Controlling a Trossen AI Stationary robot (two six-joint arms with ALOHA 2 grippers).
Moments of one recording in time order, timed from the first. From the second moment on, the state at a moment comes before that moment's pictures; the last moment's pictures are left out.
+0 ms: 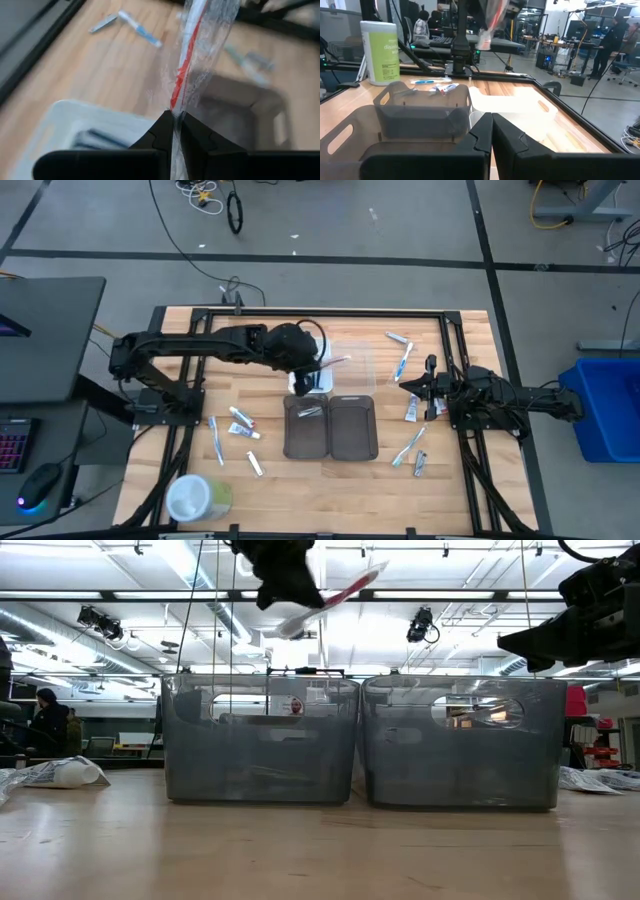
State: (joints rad) left arm 0.11 1.53 1.38 -0.54 -0.05 -0.21; right arm -0.08 0.05 0.01 0.01 0.00 -0.11
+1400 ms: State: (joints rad) left arm 0.31 1.65 1.52 -0.51 0.11 -0.36; right arm -0.08 0.05 0.01 0.01 0.00 -0.10
